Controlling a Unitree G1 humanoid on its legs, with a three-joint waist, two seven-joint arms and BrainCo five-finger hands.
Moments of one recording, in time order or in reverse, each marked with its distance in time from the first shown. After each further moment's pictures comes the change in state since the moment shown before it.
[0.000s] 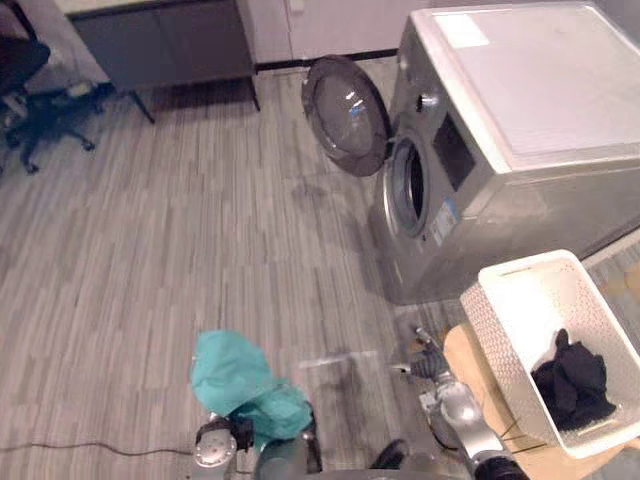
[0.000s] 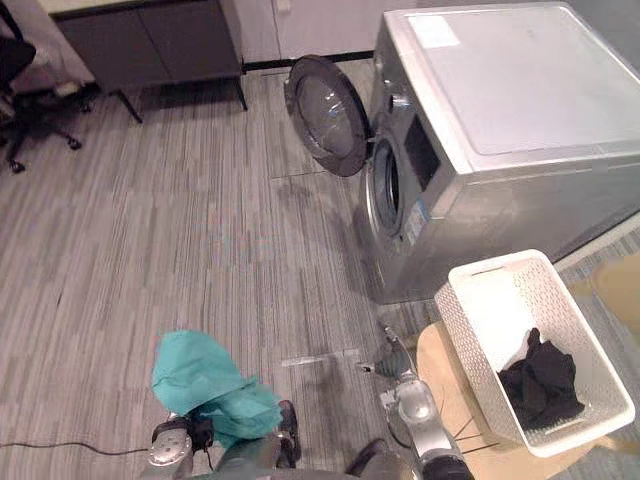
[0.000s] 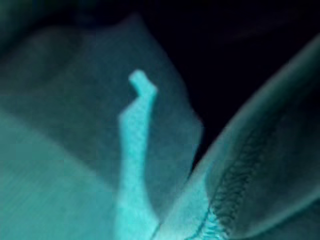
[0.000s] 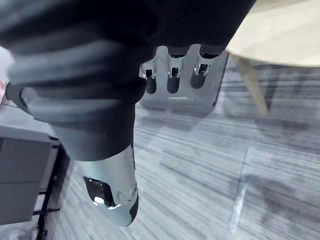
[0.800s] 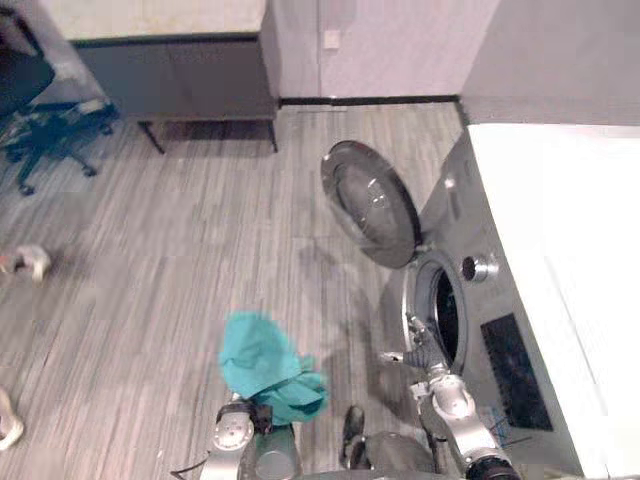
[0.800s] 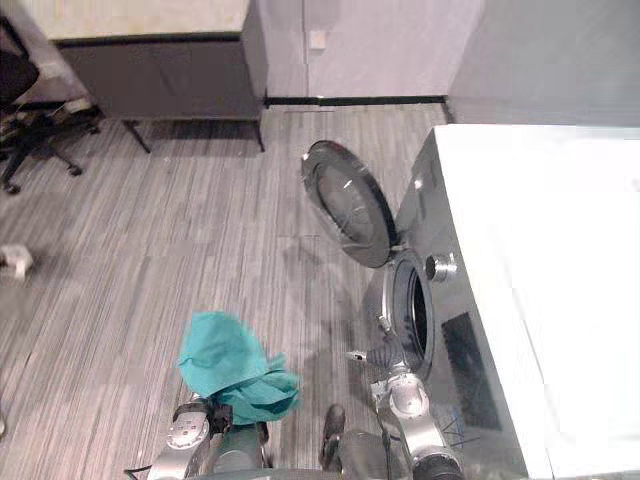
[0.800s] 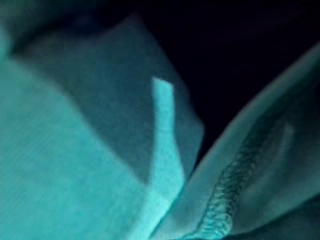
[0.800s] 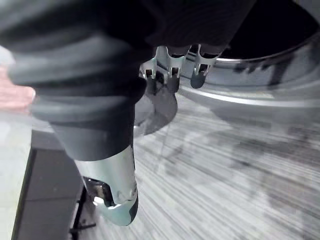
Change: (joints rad) left arm -0.052 -0.019 -0.096 -0.054 0.022 0.003 -0.062; right arm 0.017 0.052 0.008 -0.104 0.021 0.013 -0.018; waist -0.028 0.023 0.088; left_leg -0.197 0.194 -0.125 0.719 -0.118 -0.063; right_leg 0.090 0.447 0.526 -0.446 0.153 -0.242
